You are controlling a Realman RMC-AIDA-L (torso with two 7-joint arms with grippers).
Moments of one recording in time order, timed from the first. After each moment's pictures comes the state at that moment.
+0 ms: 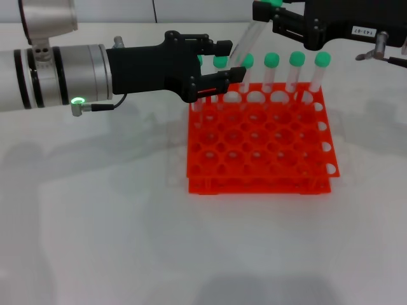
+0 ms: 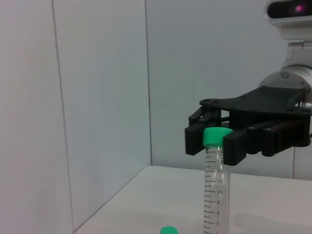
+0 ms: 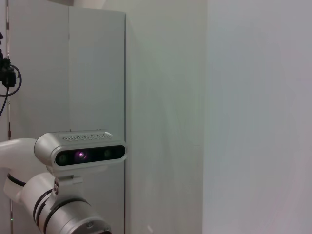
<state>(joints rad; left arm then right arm) -0.70 -2.08 0.94 0.60 1.71 1.41 -1.23 0.59 2.01 -1.14 -0.92 -1.42 -1.34 1.41</state>
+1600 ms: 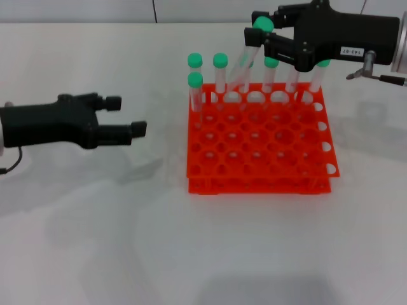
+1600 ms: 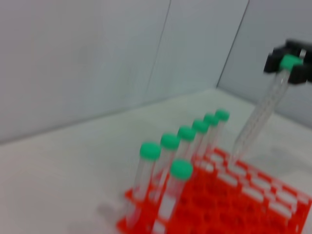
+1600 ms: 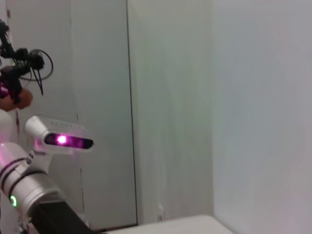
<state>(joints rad) -0.35 -2.05 0.93 1.05 1.90 1.50 -1.77 0.58 2.01 -1.19 -0.90 -1.46 -1.32 1.46</state>
